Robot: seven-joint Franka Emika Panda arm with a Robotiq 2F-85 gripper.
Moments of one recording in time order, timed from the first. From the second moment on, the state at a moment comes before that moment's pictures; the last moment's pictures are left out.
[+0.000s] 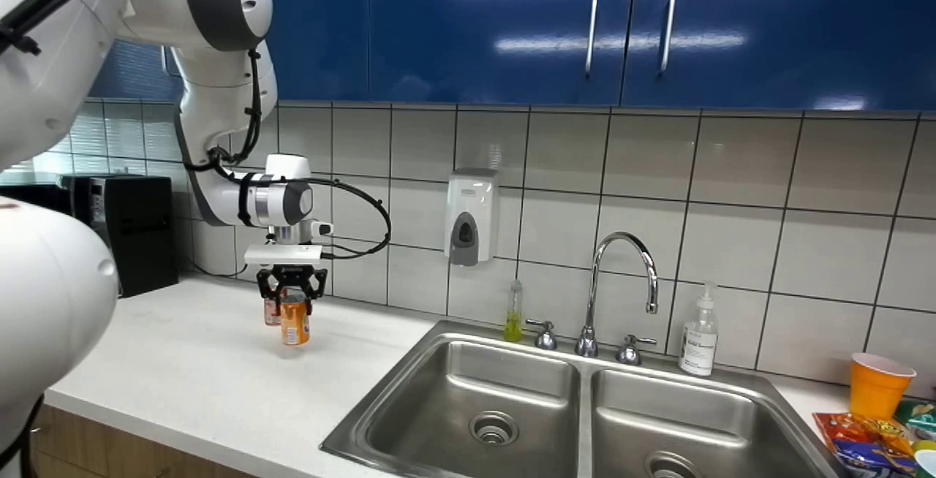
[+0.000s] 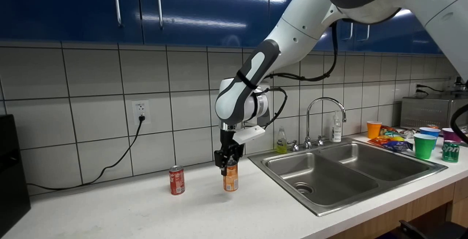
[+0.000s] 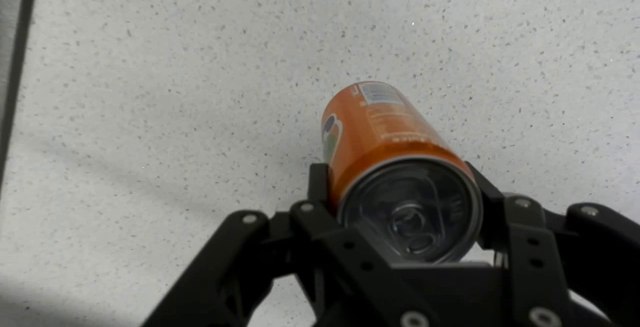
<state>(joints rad) 0.26 0.52 0.11 -1.94 -0.09 2.55 -0.11</state>
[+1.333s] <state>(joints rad) 0.14 0.18 0.08 -2.30 -0.08 2.55 -0.11</state>
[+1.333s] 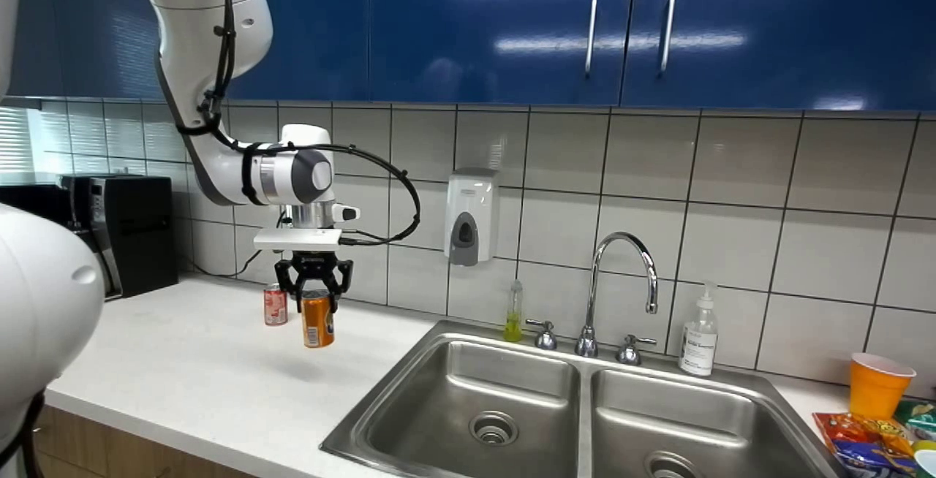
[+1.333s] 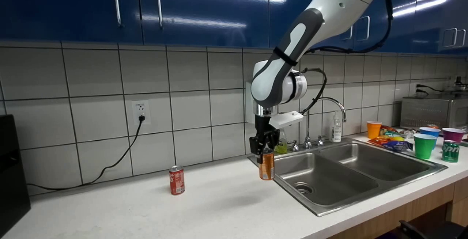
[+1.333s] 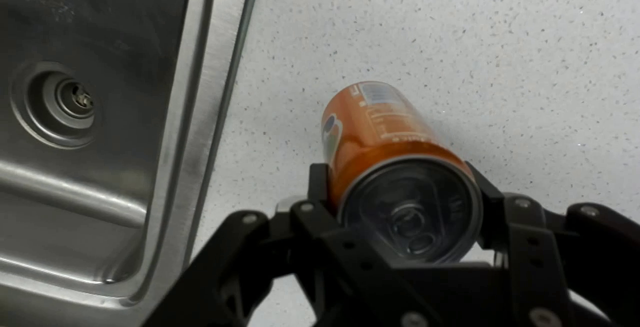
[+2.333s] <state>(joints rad) -0.01 0.11 -0.05 -2.37 -0.04 2.55 -0.11</state>
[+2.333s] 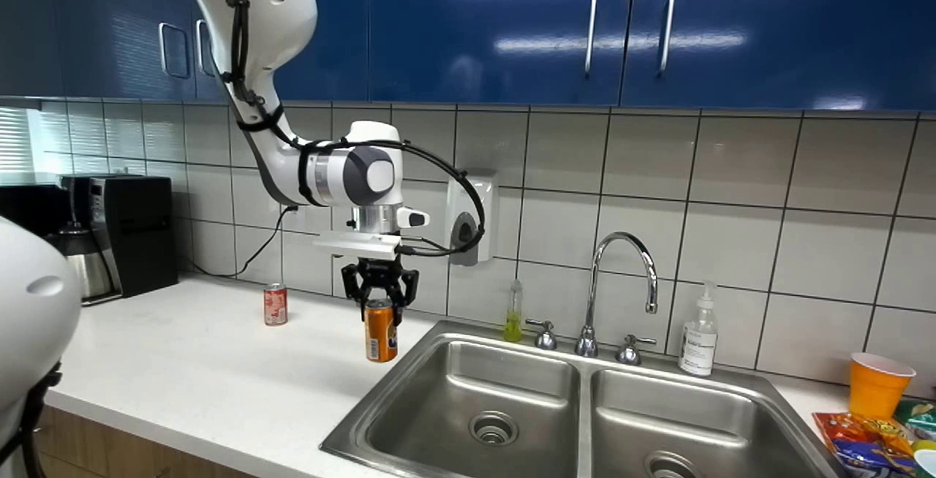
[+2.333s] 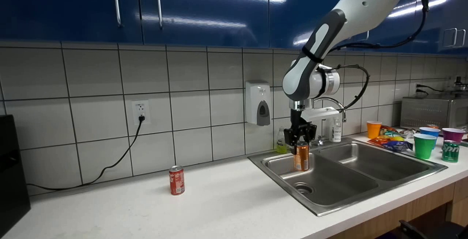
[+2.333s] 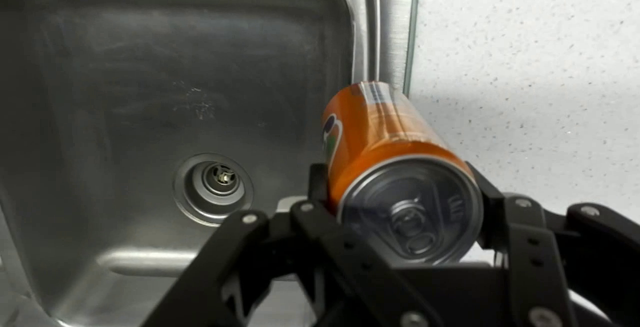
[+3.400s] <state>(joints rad) -0.10 0.19 -0.12 -2.38 0.03 2.65 -0.11</state>
